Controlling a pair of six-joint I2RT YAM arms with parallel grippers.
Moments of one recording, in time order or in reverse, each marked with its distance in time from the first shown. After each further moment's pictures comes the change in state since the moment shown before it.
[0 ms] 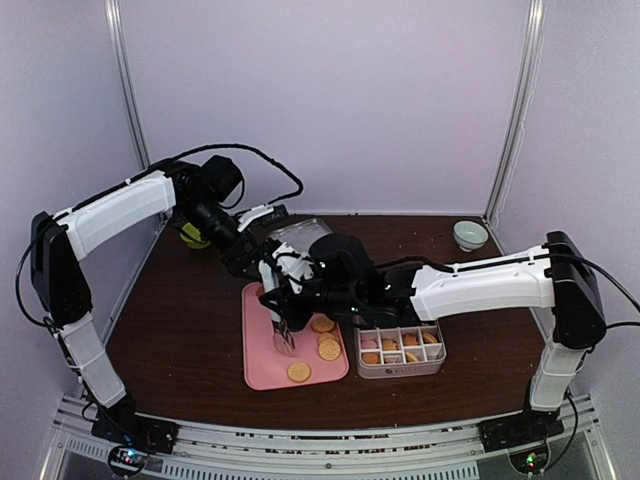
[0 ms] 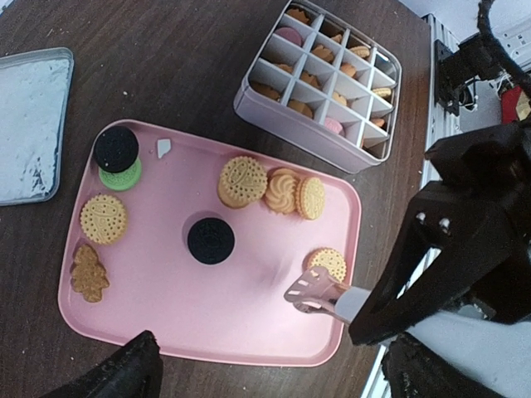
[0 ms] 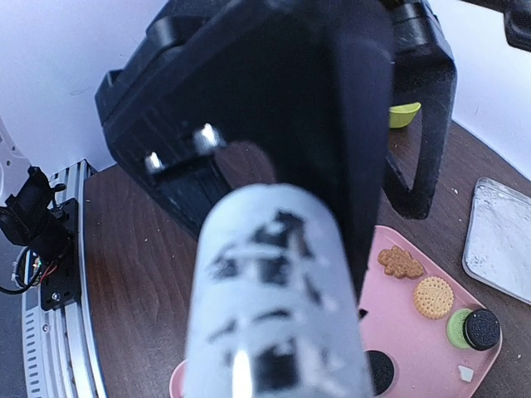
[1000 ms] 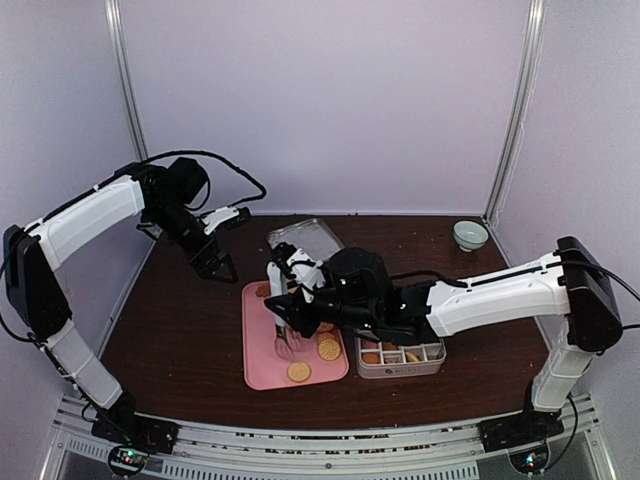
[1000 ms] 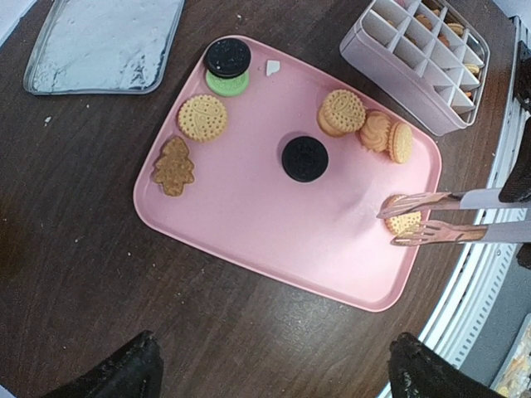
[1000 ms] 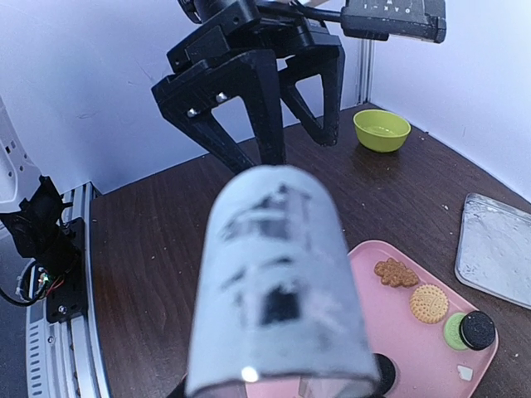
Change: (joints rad) left arm 0.132 -0.147 -0.138 -0.020 -0.216 0.008; right arm 0.042 -0.081 -0.169 0.193 0.071 0.001
